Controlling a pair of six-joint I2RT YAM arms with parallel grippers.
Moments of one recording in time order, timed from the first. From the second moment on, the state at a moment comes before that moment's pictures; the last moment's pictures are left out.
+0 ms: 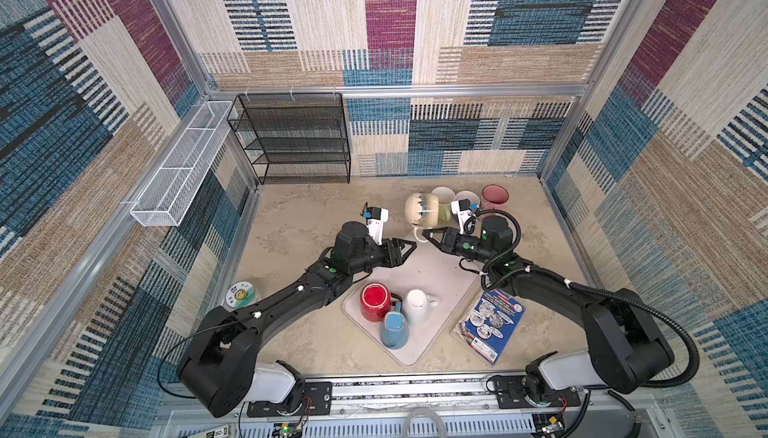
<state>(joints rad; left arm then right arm) -0.61 1.36 0.83 0.17 0.39 -0.64 0.40 1.42 0.75 0.42 -0.59 0.77</state>
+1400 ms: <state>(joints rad) -0.61 1.05 1.02 -0.82 0.06 -0.35 0.49 2.00 1.48 -0.26 0.05 0.35</state>
